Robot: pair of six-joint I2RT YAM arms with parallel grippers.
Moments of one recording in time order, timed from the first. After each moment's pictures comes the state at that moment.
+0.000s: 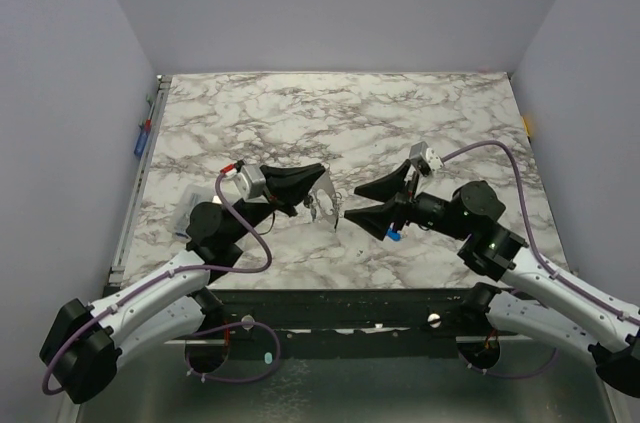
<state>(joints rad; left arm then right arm) -0.73 0.85 0.43 0.92 0.28 -0.19 0.83 0.78 0.65 0.25 -0.37 0.35</state>
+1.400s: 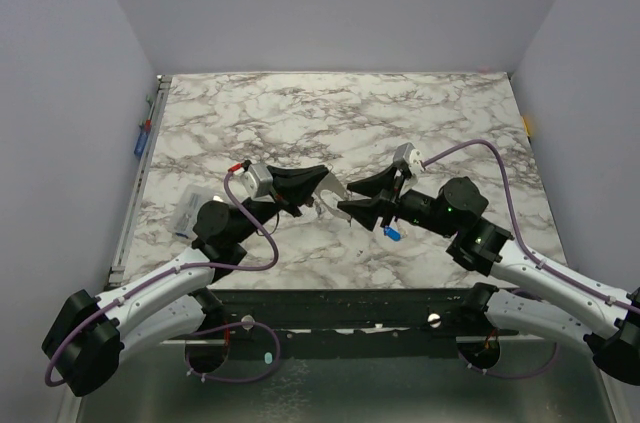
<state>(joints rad) -0.75 0.91 0.42 0.94 0.23 -0.19 0.87 0.88 0.65 0.29 -0.27 0.18</state>
